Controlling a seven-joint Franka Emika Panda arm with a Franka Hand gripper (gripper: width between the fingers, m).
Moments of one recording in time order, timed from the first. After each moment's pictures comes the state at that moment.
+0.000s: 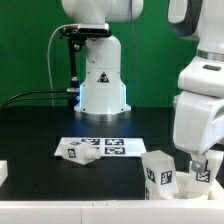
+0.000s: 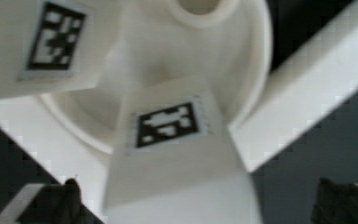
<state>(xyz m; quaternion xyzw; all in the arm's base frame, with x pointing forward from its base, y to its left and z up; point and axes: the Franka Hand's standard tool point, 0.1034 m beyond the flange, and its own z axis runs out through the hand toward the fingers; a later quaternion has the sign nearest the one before) 0.599 0.129 0.072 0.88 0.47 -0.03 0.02</state>
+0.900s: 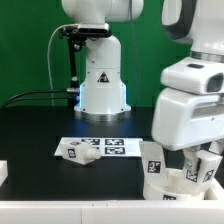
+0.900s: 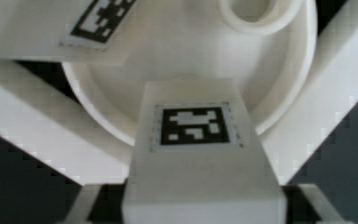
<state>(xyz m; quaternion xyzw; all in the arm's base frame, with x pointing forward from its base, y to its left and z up) 0.607 0.112 0.072 0.97 0.22 -0.01 0.02</state>
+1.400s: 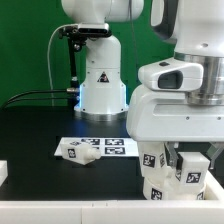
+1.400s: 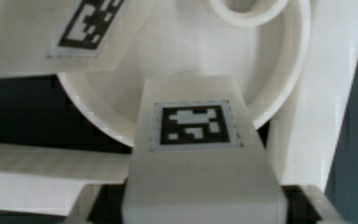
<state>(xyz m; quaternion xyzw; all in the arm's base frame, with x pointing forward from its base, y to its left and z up) 0.608 0.099 0.072 1.00 0.01 -0.01 0.02</state>
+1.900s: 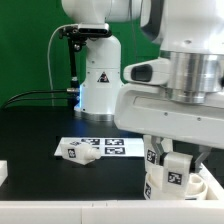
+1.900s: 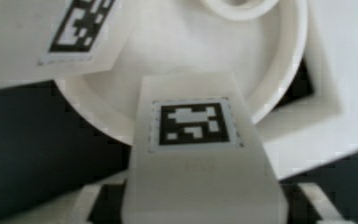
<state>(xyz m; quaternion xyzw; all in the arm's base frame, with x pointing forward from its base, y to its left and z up) 0.616 0.072 0.070 0.94 -0.33 0.05 0.02</state>
